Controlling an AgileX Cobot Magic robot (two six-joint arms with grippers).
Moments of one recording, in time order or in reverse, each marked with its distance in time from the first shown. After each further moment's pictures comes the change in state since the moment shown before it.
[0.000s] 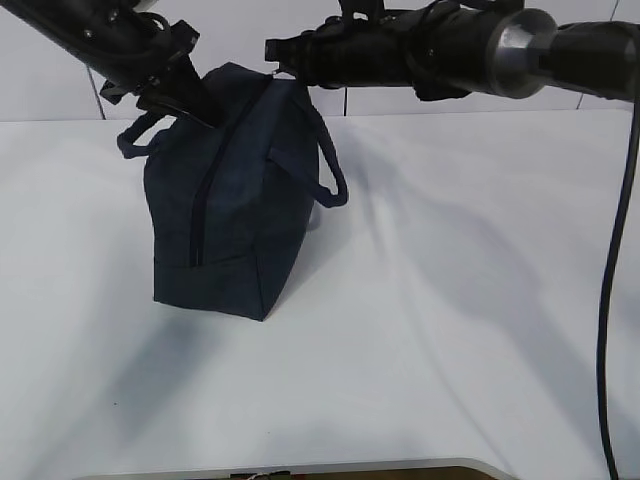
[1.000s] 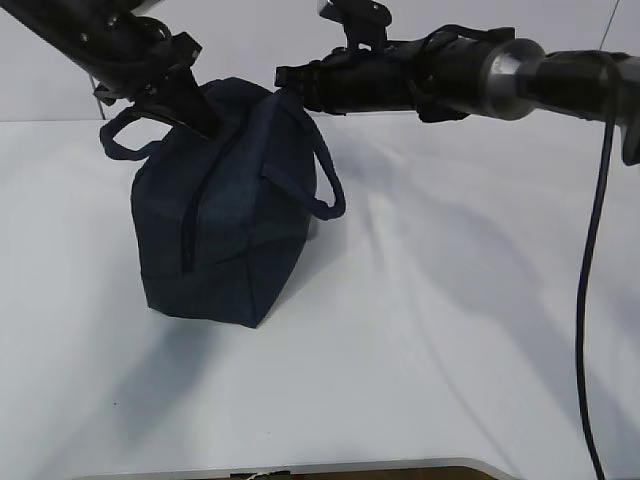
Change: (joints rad) left arm -0.038 -0.076 0.087 0.073 -0.022 0.013; right arm -0.030 0.077 -0.028 0.000 -0.047 0.034
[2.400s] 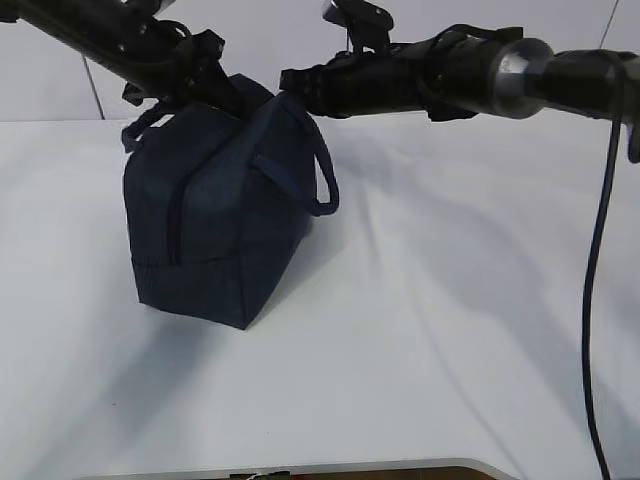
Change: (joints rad) left arm 0.000 0.113 -0.072 -0.108 -0.178 -0.003; right arm -0.015 0.001 -0.001 -0.006 -0.081 0.018
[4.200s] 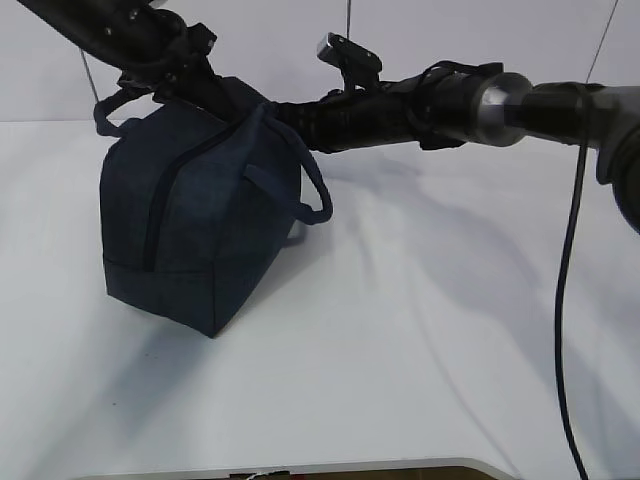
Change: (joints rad) left arm 0.000 0.019 -0.117 0.067 0.196 0.016; right arm -0.002 0.082 -0.010 0.021 -0.073 0.048
